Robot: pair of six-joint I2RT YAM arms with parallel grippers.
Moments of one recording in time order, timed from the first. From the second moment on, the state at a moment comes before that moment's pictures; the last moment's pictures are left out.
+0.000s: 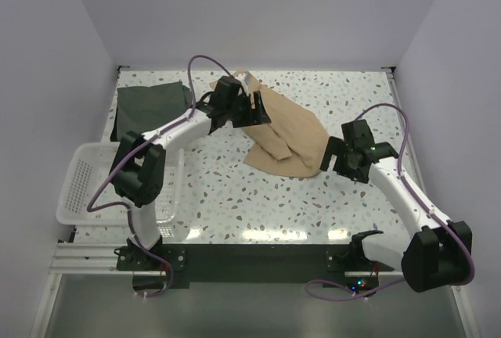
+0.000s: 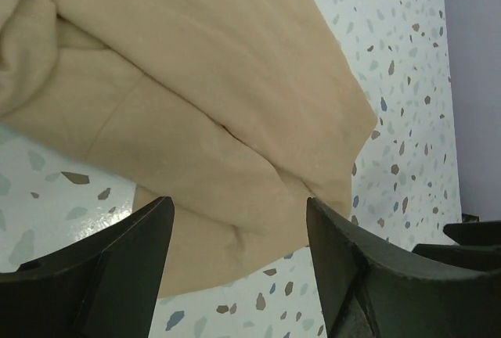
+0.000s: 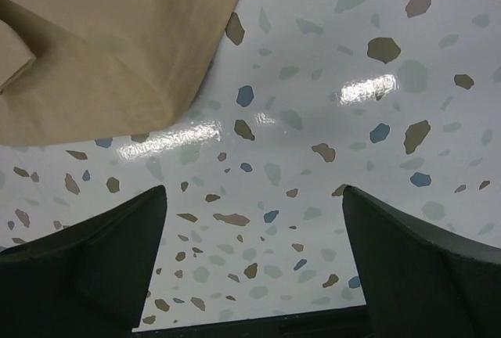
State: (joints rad) left arm -0.52 1.89 1.42 -0.20 0.26 -0.61; right arm 0.22 1.15 0.87 -0.81 0.16 0.52
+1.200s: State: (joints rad) left arm -0.86 2.24 1.79 -0.55 0.01 -0.35; right arm 0.11 1.29 0.90 -0.76 0.09 0.60
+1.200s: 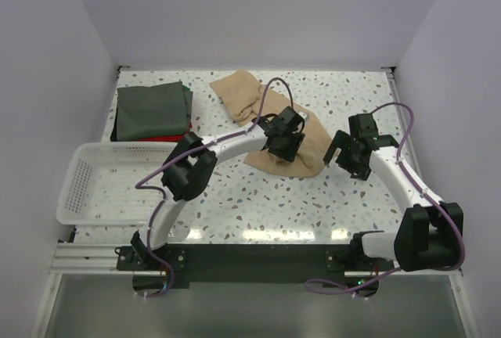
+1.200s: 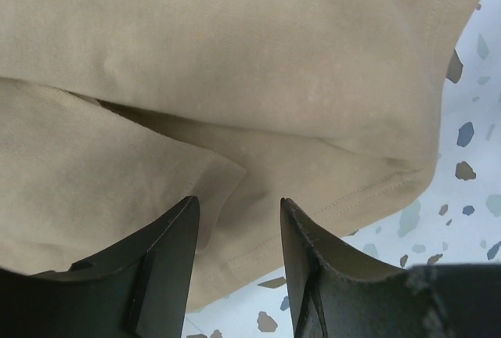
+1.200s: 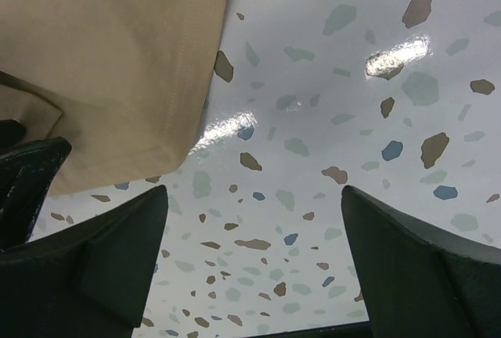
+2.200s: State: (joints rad) left arm -0.87 2.29 1.81 -0.50 -0.11 -0.31; right arm 0.10 1.29 0.88 -0.73 0.05 0.61
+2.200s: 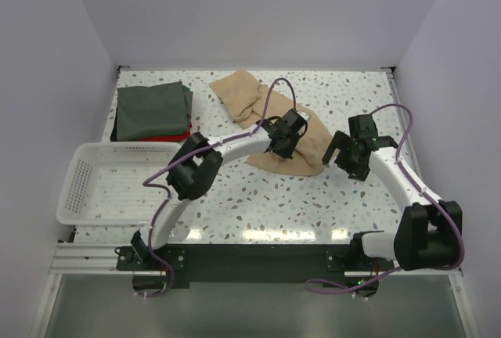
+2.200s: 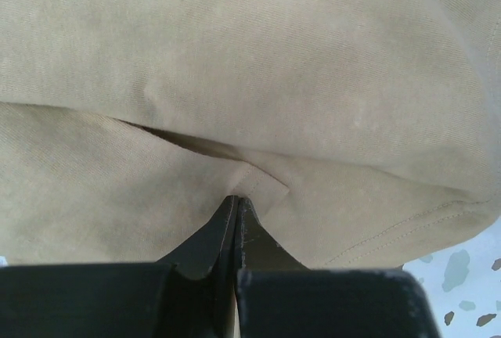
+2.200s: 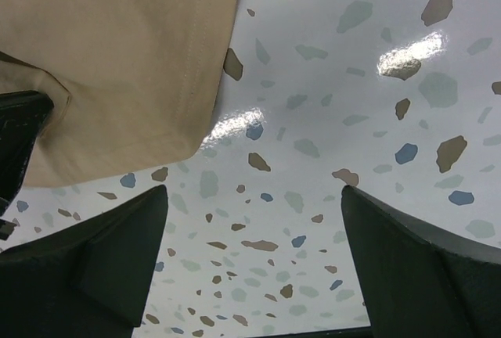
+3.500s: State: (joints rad) left arm -0.88 2.32 1.86 -0.51 -0.07 -0.38; right arm 0.10 1.32 0.87 -0.71 0.03 0.61
